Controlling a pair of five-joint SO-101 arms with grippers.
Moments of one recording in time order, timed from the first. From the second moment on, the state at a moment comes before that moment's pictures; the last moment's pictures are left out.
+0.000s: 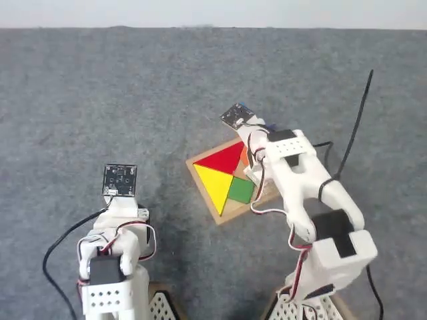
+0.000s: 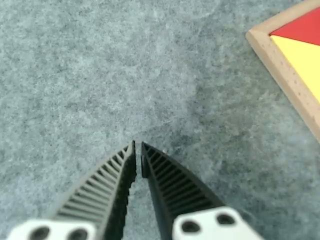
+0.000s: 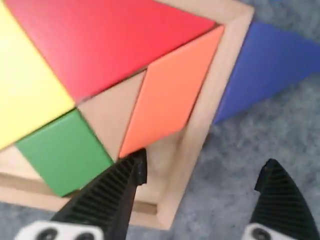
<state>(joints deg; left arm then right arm) -12.0 -103.0 97.2 72.0 -1.7 -18.5 9.9 25.5 53.0 27.8</state>
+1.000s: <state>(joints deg) -12.0 -103.0 97.2 72.0 -1.7 -15.7 0.5 21.0 50.5 9.6</state>
